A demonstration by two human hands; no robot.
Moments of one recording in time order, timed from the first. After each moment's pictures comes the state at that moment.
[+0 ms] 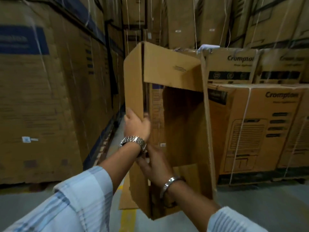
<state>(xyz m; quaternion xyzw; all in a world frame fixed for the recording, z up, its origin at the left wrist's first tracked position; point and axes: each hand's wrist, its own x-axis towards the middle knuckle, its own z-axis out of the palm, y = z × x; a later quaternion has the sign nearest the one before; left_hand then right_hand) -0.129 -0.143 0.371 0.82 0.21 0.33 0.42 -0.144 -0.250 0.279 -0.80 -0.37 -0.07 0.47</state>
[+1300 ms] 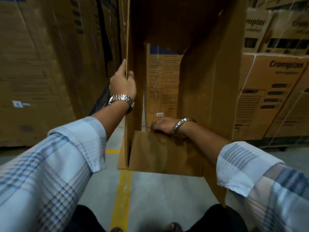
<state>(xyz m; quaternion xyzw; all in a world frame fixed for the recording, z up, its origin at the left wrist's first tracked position) -0.120 -0.116 0.365 0.77 0.17 0.44 0.43 -0.088 -0.288 0.297 -0.89 -0.29 0.21 0.29</state>
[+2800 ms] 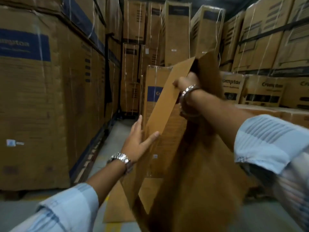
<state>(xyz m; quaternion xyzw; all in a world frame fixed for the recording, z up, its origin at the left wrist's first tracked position) -0.157 -0.140 0.360 0.84 -0.05 0.29 0.45 -0.081 -0.293 0.552 -0.74 -0.14 -0.19 0.62</state>
